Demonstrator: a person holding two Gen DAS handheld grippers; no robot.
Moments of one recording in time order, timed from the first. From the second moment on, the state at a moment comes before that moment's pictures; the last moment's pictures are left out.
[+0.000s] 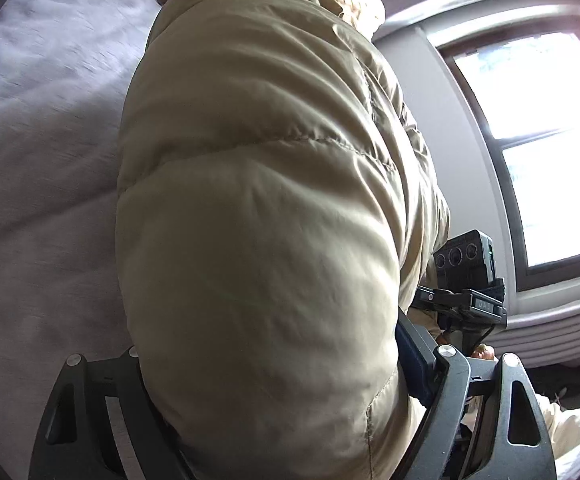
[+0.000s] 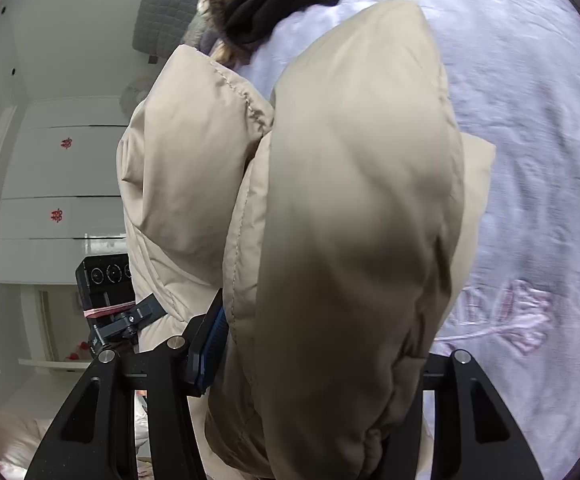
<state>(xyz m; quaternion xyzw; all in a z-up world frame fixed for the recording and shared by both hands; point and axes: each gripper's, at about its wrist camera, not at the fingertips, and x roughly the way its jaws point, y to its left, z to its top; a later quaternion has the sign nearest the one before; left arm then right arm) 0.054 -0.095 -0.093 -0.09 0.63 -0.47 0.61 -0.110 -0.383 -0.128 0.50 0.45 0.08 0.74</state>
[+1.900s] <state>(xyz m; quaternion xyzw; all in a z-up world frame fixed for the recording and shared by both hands) 0.238 -0.020 -0.109 0.17 0.54 -0.25 0.78 0.051 -0.191 -0.153 0.33 0.52 -0.15 0.77</state>
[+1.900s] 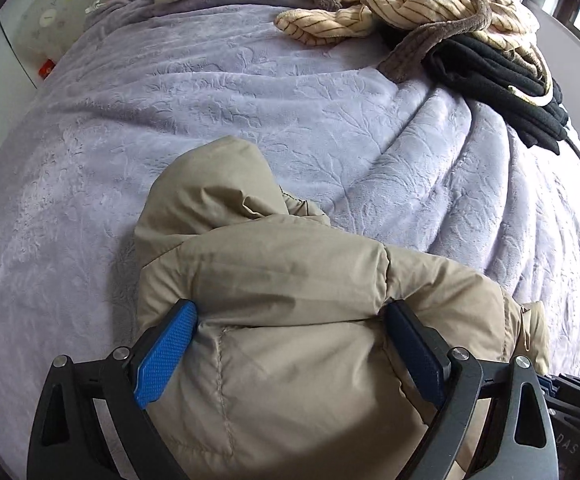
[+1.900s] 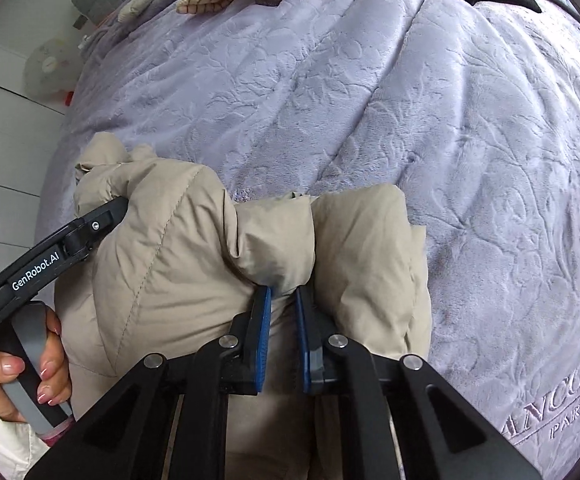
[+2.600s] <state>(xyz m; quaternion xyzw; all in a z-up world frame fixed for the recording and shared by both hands) 0.150 0.070 -0.037 0.15 0.56 -0.27 0.77 -0.028 -0.136 -0.078 0.30 0.52 -0.15 0.79</state>
